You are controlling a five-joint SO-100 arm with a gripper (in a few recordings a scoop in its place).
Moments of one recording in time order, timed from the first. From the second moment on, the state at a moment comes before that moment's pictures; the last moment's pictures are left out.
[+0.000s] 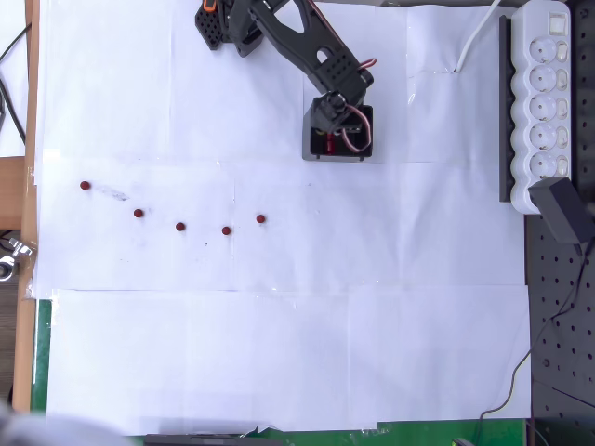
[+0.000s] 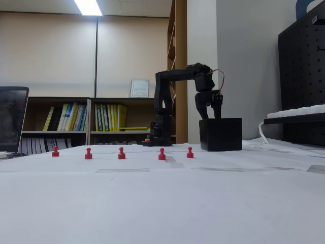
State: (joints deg) arm -43.8 82.7 83.4 74.8 -132.5
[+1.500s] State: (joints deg) arm -11.0 83.7 29.4 -16.9 -88.2
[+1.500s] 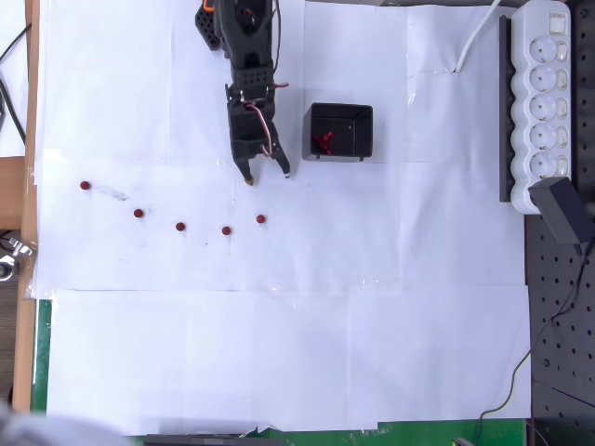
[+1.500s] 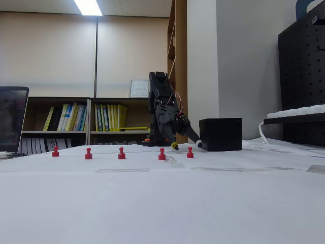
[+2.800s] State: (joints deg) arm -8.5 107.2 49.9 -29.3 -89.1
